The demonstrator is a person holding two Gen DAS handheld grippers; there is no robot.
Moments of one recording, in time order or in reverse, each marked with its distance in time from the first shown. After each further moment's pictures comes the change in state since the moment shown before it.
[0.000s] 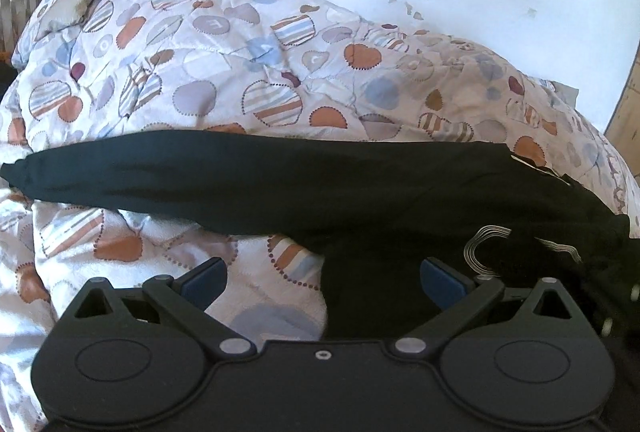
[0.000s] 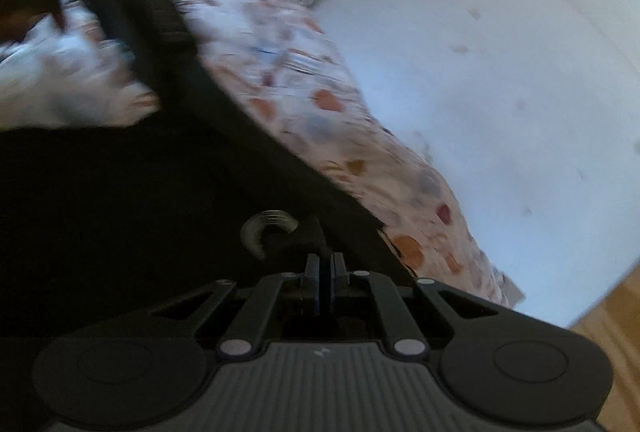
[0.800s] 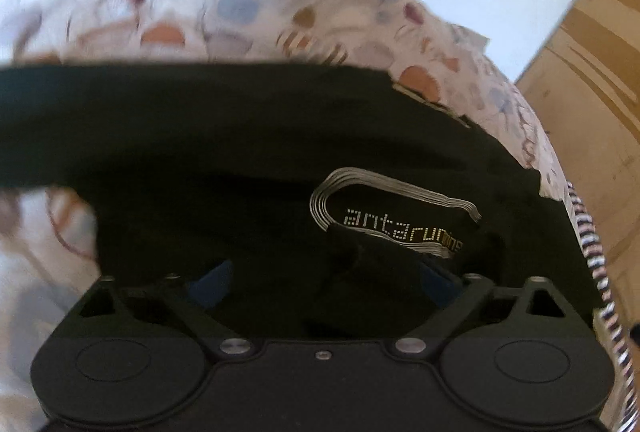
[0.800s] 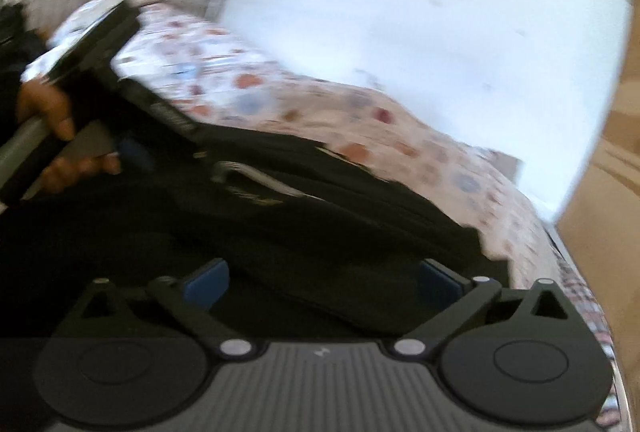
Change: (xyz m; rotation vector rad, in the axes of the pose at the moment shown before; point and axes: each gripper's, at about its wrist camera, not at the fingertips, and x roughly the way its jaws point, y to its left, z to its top) left arm 0.072 -0.067 -0.005 -0.016 0.227 -0.352; right arm -0.137 -0.059 -0.099 0.545 0.101 0.008
